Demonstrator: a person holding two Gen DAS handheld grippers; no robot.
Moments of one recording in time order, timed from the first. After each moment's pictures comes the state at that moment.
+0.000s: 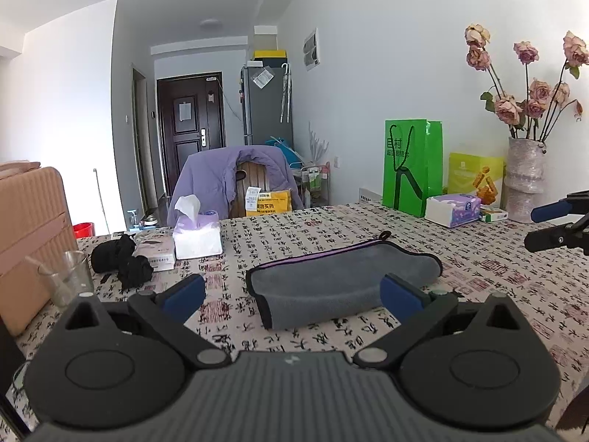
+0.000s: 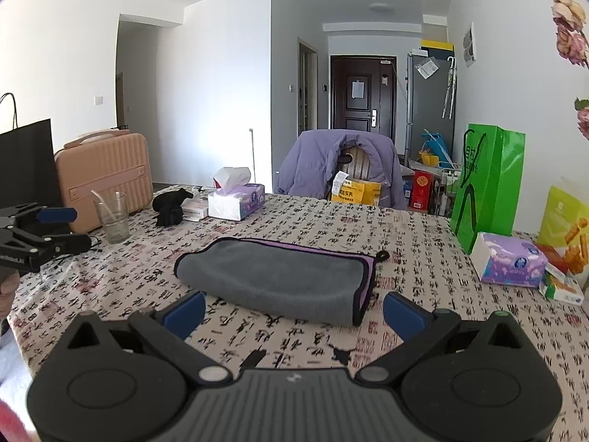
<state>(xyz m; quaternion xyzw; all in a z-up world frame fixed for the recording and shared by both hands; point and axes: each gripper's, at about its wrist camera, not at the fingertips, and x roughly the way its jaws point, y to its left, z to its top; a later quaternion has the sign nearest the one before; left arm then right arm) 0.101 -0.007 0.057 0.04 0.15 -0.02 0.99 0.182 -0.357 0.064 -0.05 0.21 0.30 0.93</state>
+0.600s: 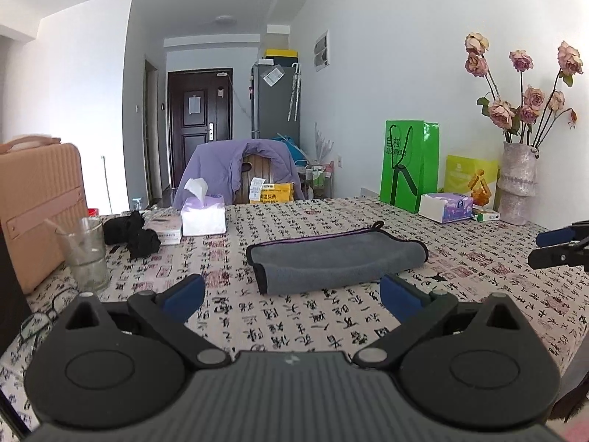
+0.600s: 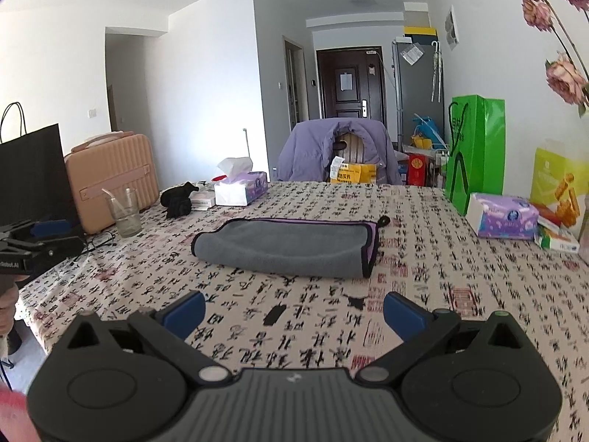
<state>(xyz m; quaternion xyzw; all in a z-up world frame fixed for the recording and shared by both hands) 0.051 -0.010 0.040 0.01 0.16 -0.01 0.99 0.132 -0.375 0.038 -0.01 0.22 0.29 0.93</state>
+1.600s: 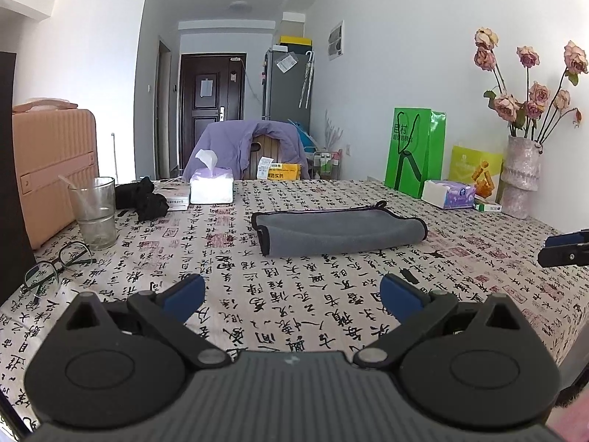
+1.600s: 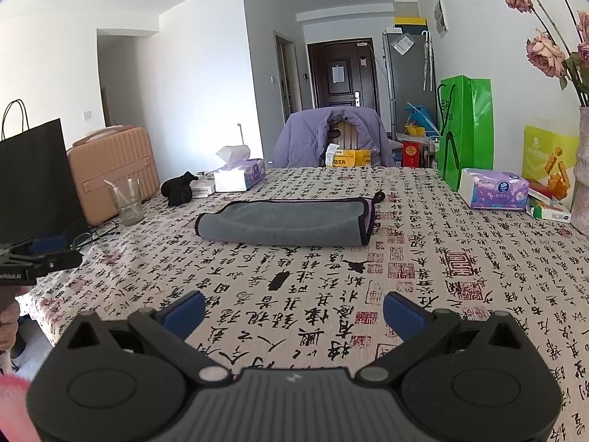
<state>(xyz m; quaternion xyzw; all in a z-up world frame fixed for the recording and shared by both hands) 0.023 -0.009 0.016 -0.02 0.17 0.00 0.98 0.100 -0.387 0.019 0.01 0.24 0.28 0.93</state>
